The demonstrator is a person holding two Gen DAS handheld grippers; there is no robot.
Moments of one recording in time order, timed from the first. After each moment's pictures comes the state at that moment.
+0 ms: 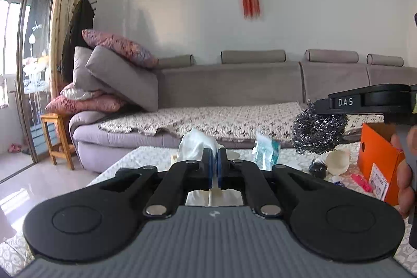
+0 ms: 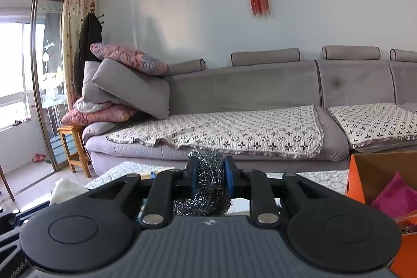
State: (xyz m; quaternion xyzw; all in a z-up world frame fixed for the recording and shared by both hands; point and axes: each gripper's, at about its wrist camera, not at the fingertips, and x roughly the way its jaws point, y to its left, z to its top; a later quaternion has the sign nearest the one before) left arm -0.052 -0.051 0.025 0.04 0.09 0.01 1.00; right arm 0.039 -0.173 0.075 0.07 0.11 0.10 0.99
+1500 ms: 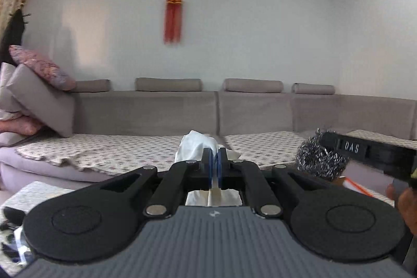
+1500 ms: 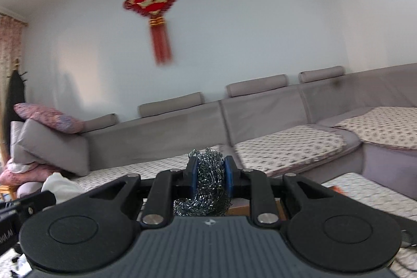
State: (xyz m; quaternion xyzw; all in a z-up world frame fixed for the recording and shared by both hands) left arm -0.038 -0.158 0.065 0.00 0.05 -0.17 0.98; right arm -0.018 -0.362 0.090 0.13 0.02 -0.10 0.99
